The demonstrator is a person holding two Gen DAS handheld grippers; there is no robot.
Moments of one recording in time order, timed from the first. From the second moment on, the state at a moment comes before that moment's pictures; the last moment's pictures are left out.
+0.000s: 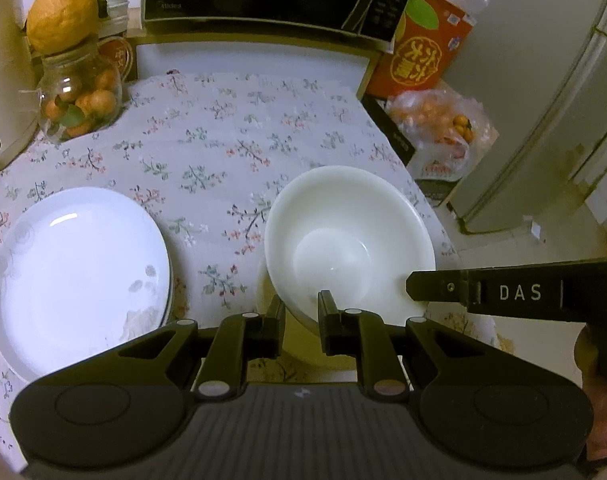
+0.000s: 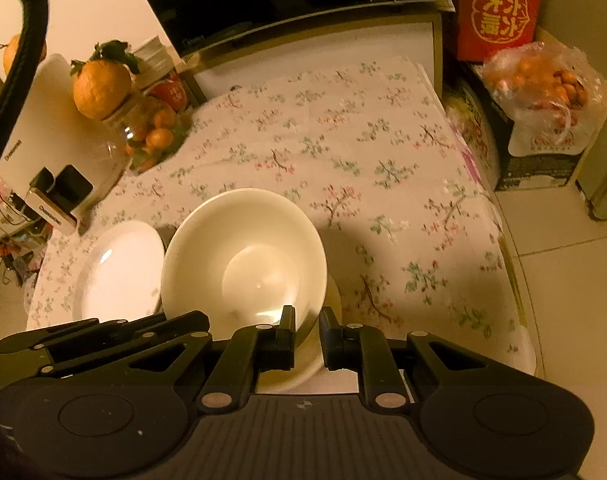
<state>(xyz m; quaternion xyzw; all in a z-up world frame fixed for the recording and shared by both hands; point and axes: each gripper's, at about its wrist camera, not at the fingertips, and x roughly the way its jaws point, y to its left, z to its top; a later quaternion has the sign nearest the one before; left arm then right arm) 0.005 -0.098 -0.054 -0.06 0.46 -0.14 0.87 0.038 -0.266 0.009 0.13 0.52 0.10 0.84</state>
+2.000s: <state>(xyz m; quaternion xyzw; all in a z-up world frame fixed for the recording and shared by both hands) 0.023 -0.089 -0.071 -0.07 0.49 -0.11 0.86 0.042 -0.279 -0.005 0.17 0.53 0.07 0.83</state>
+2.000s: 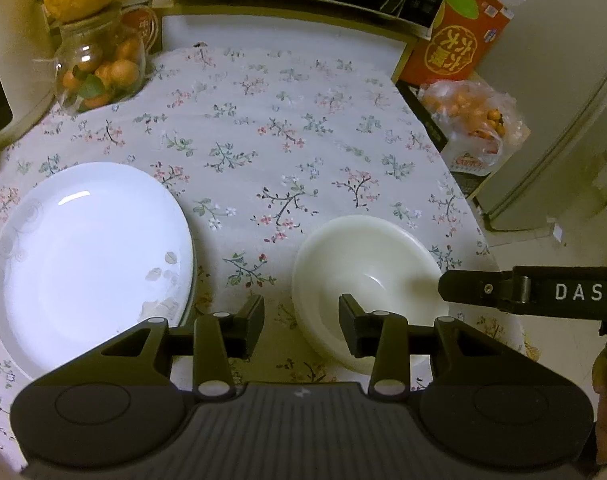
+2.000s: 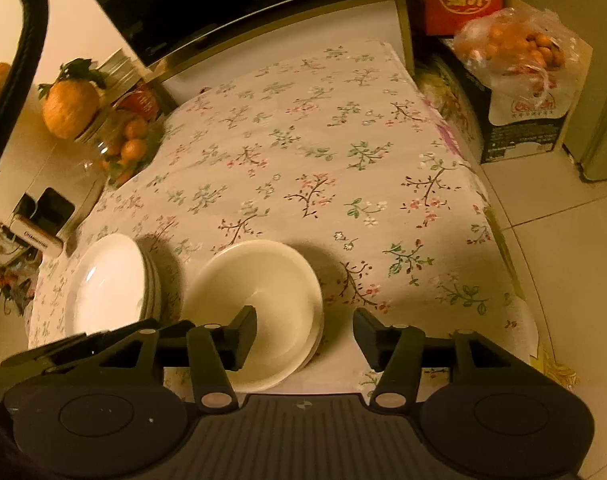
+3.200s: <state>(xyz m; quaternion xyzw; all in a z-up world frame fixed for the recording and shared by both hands) 0.032 -0.104 -0.095 -0.02 0.49 -0.12 0.86 0.055 -0.245 -0.040 0.12 0.58 0.06 0.80</state>
